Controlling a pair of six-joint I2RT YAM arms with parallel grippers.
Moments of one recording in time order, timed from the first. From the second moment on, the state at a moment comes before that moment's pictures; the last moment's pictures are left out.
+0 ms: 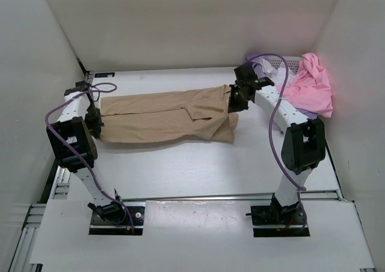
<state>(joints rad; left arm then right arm) 0.29 1.86 1.44 -1.05 -0.15 0.00 0.38 1.81 1.54 -0.78 -0.06 0.42</state>
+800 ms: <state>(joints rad) 0.24 2.21 1.90 -1.05 -0.21 0.00 0.31 2.14 1.91 -0.76 -0.12 0.44</state>
